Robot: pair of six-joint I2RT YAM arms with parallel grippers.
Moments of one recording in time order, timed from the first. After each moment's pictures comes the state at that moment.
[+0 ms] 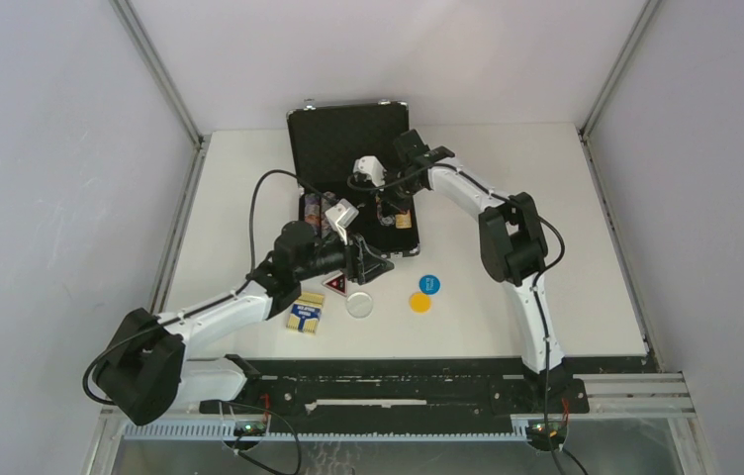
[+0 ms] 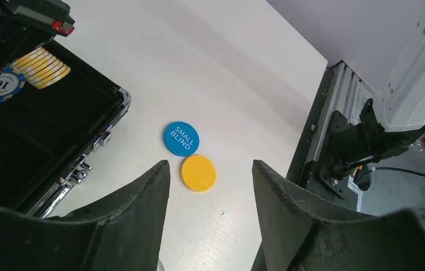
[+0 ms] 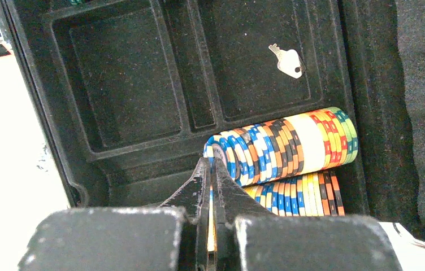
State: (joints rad) left arm -0.63 1.23 0.58 0.42 0.50 -0.38; right arm 0.48 2.29 1.96 -0.76 -0.56 -0.77
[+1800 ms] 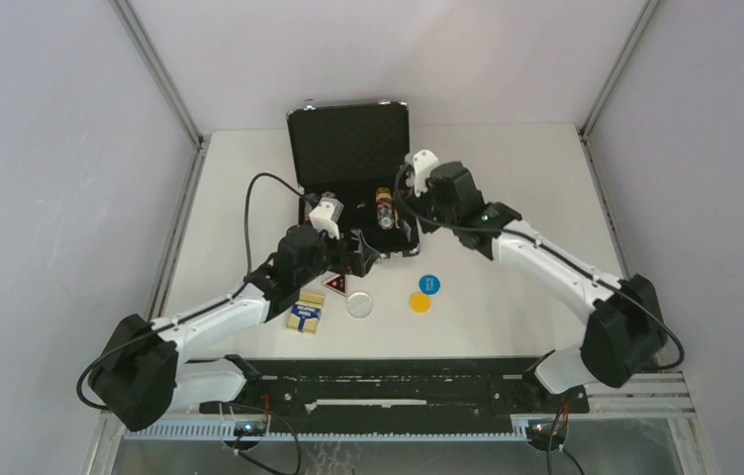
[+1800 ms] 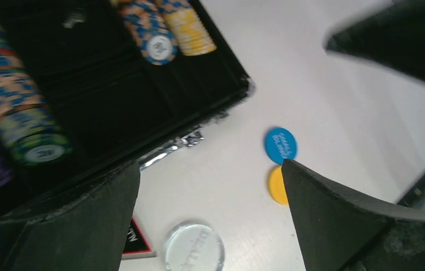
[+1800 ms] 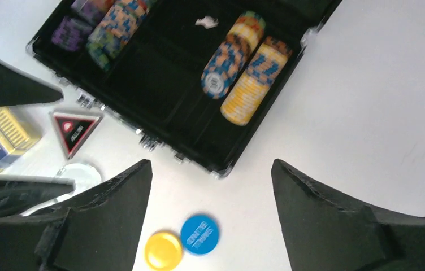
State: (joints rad) left arm -0.64 1.22 0.58 0.27 0.11 -0.41; right arm 0.59 1.50 1.21 -0.32 -0.05 -0.06
